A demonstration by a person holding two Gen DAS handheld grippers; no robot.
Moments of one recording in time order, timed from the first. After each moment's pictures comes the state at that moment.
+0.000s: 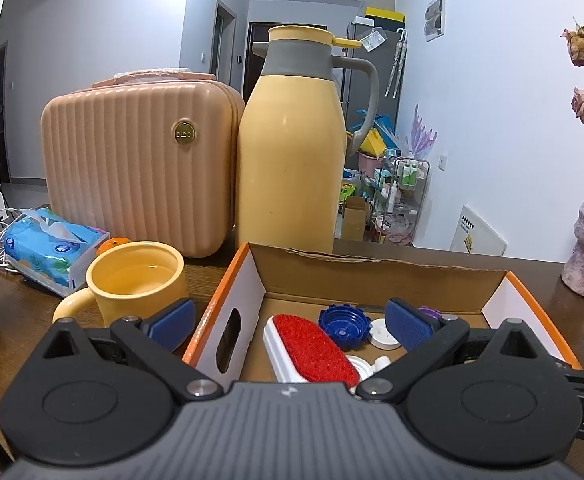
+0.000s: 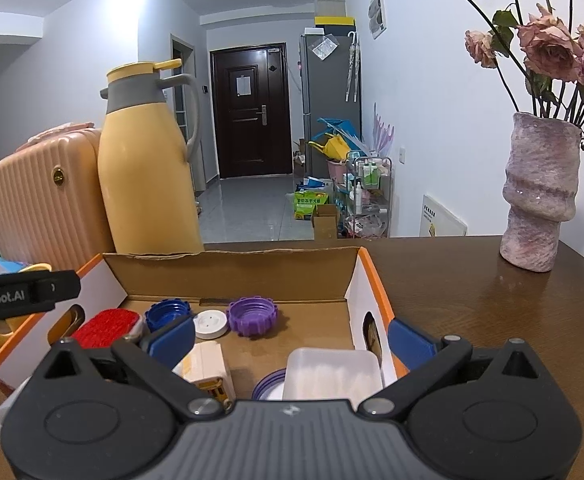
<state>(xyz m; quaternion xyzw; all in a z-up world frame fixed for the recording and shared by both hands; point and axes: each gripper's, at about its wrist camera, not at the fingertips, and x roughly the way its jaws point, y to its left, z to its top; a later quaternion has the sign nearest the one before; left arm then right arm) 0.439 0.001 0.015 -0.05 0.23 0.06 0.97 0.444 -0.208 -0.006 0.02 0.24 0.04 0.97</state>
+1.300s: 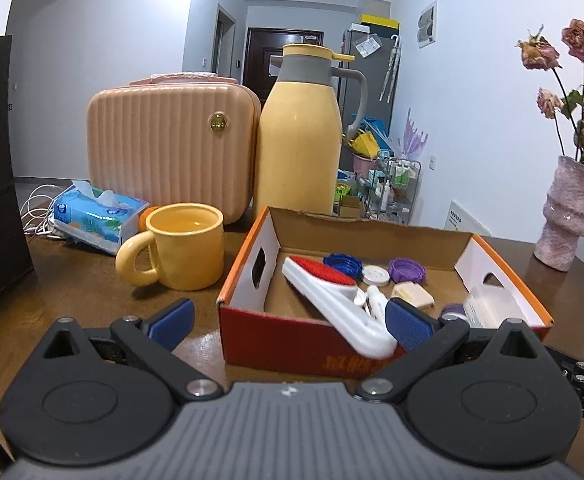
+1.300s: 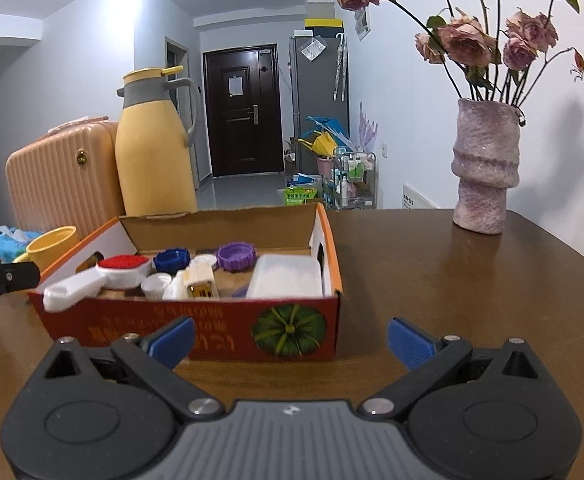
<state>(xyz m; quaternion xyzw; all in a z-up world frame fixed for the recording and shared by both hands) 0.329 0.006 0.012 -0.06 0.22 0.06 0.97 0.324 -0.245 -0.016 0.02 0.24 0.03 0.97</state>
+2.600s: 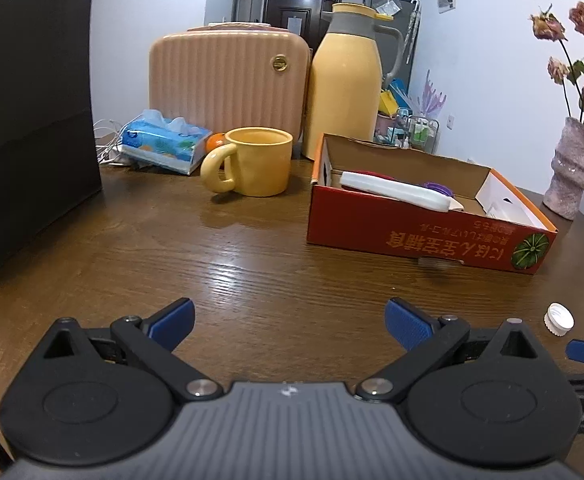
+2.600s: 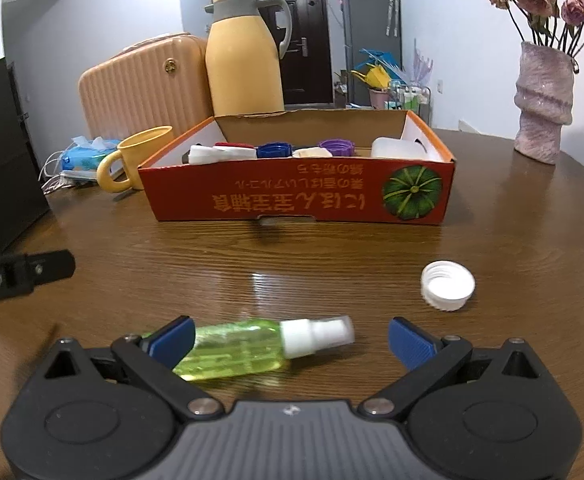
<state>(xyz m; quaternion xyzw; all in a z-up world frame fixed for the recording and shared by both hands) 0.227 0.055 -0.014 -0.06 0.29 0.07 0.95 0.248 -0.164 -0.043 0.01 0.35 0.10 0.93</state>
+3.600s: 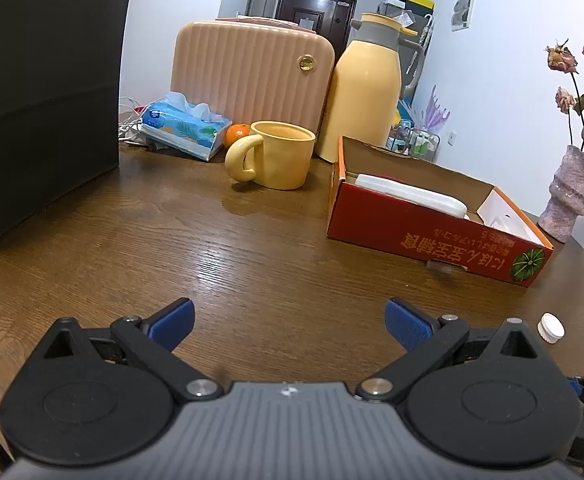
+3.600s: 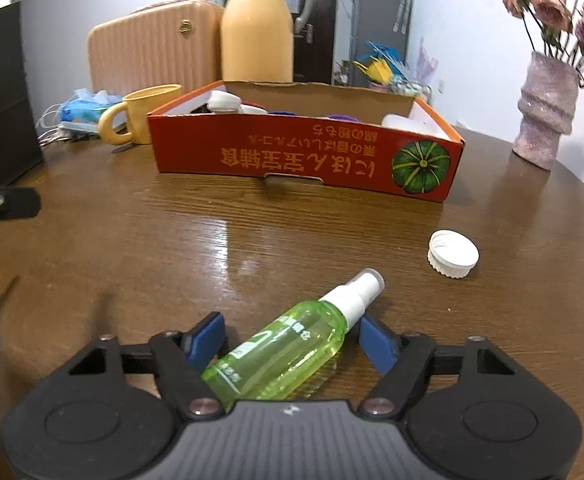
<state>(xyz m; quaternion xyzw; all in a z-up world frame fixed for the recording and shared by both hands) 0.204 0.090 -0.020 -0.11 0.28 0.07 0.95 0.226 -0.148 -0.063 -0.05 0.36 0.09 0.93</state>
